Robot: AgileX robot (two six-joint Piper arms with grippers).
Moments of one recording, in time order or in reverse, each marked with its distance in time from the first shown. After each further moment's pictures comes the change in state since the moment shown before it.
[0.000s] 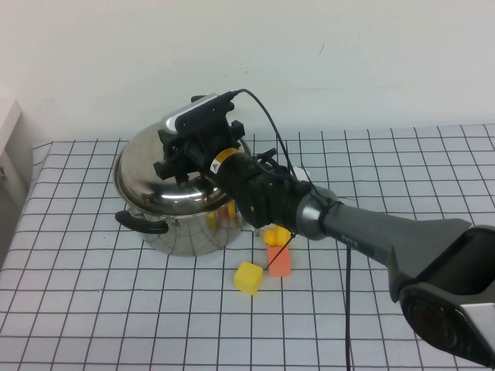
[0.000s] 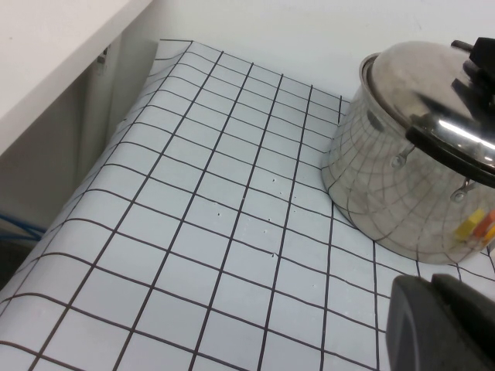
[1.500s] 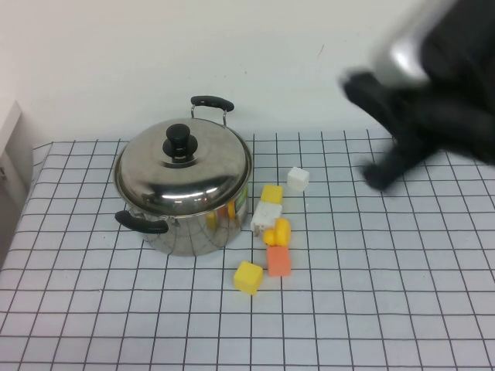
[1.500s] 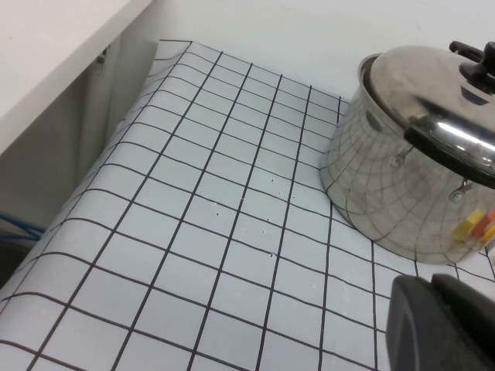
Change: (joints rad) right arm 0.000 -1.399 1.065 -0.393 0.500 0.091; left arm 0.000 0.000 0.000 0.000 0.000 -0.005
